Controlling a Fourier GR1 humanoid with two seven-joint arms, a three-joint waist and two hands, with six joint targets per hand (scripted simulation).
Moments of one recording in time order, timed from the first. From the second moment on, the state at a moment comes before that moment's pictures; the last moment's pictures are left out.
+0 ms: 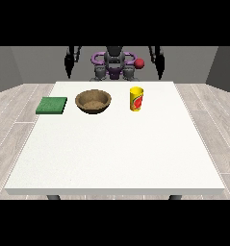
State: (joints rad) left arm -0.03 0.12 0.01 -1.54 0.01 0.01 -0.01; right arm 0.04 -0.11 0.00 -1.59 -0.01 -0.01 -0.04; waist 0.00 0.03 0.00
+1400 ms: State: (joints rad) left arm -0.28 0.02 -0.03 -1.69 -0.01 0.21 0.12; right arm -0.07 -0.08 -0.04 -1.92 -0.14 -0.03 0.21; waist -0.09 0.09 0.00
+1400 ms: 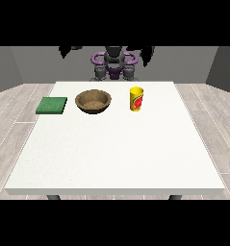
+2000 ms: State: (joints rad) left arm -0.31 0.06 0.08 -1.32 0.02 0.12 -0.28; right arm -0.12 -0.14 -0.15 -1.80 -0.22 0.08 0.04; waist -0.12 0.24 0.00
